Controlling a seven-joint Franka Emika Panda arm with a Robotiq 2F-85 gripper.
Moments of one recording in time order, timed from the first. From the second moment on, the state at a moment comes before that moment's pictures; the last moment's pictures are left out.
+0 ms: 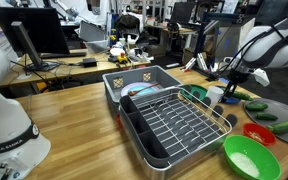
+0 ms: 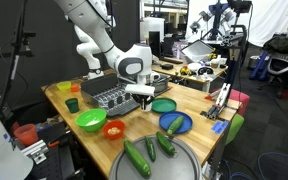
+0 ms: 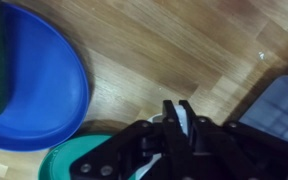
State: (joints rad) arm -0.17 0.48 0.19 -2.13 0.02 2.64 -0.75
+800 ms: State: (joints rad) arm -0.17 0.41 0.10 -2.16 -0.15 2.47 -1.09
